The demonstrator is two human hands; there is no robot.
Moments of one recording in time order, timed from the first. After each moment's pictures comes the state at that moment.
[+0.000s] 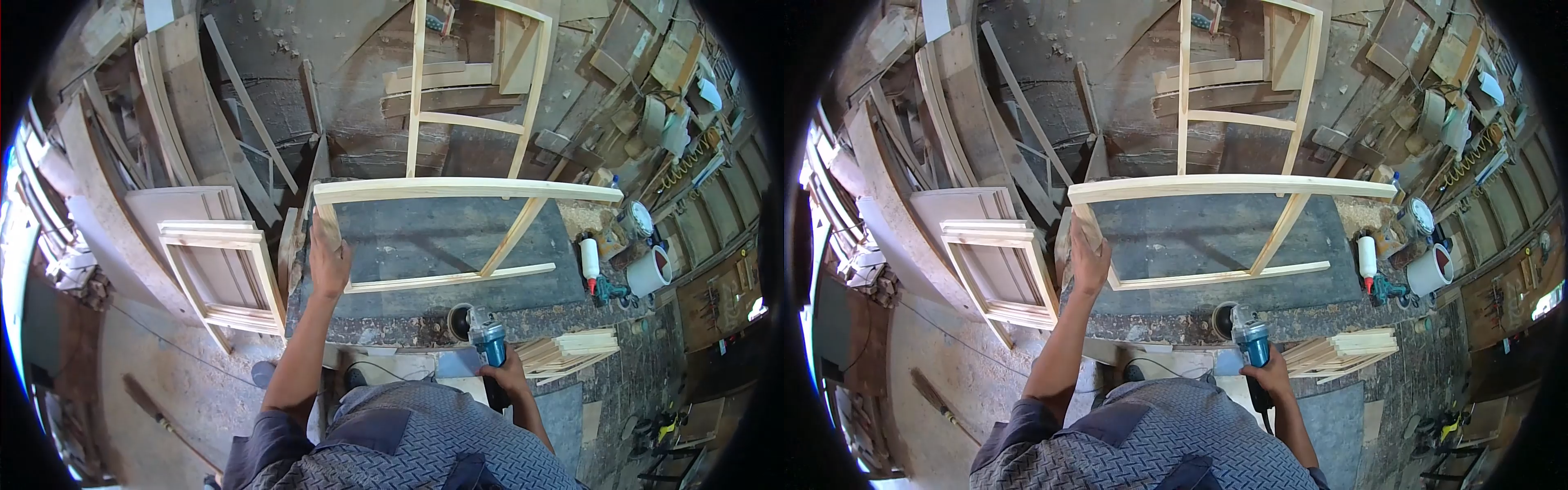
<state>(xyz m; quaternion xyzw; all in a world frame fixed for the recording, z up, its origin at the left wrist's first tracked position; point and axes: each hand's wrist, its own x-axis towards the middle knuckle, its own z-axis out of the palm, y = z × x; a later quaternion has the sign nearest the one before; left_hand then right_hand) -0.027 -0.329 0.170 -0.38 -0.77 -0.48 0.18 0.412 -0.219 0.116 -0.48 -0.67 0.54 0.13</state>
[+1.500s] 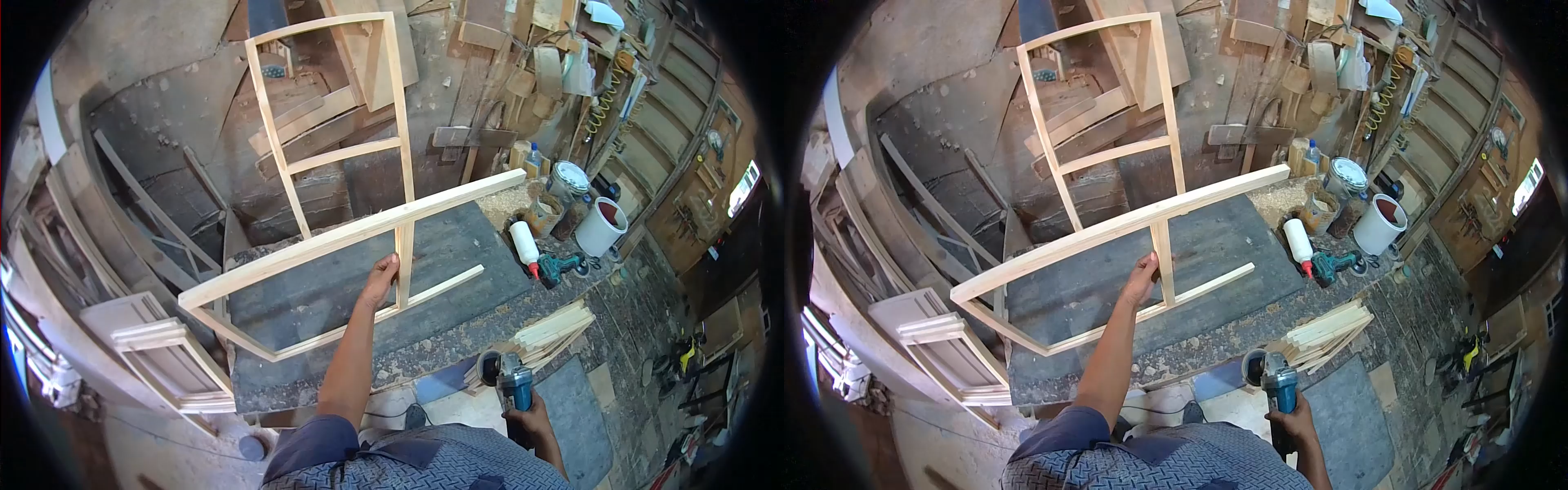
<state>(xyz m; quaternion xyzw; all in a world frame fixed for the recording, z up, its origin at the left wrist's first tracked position) 0.144 -0.031 0.087 -0.41 -0.38 -0.64 -0.53 0.607 -0.212 0.129 -0.64 -0.50 0.53 0.25</state>
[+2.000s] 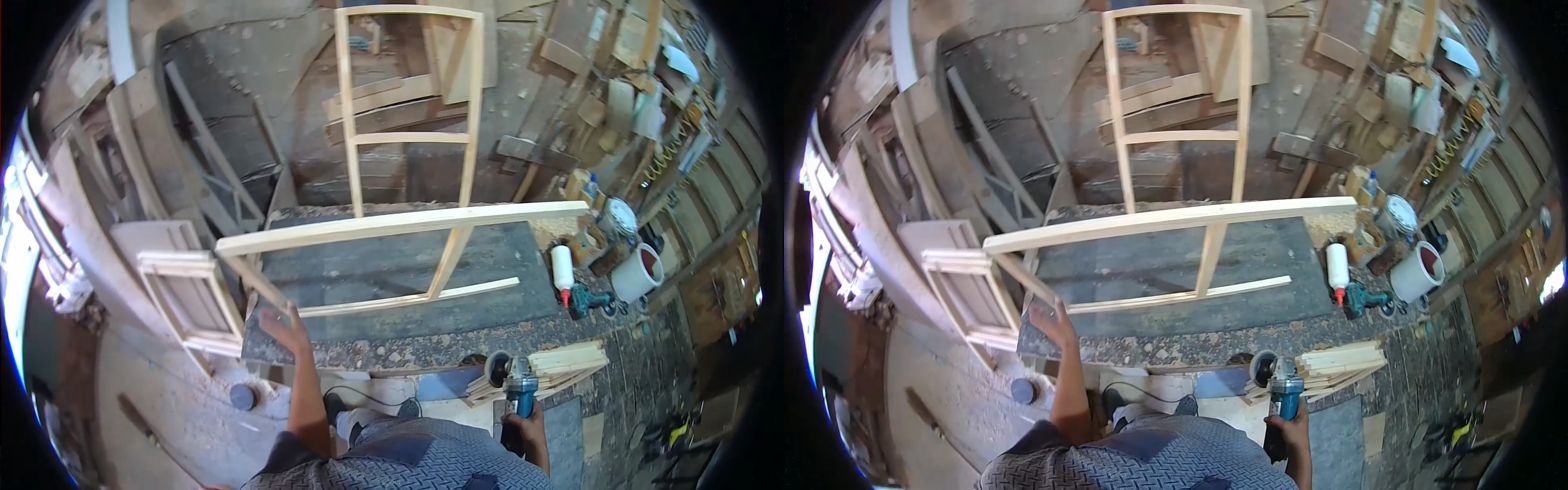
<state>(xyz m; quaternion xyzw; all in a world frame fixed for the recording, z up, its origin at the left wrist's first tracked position) 0.072 -0.297 0.036 -0.01 -0.80 -0.56 0.23 0.604 -0.182 0.133 -0.61 -0.49 0.58 0.23</state>
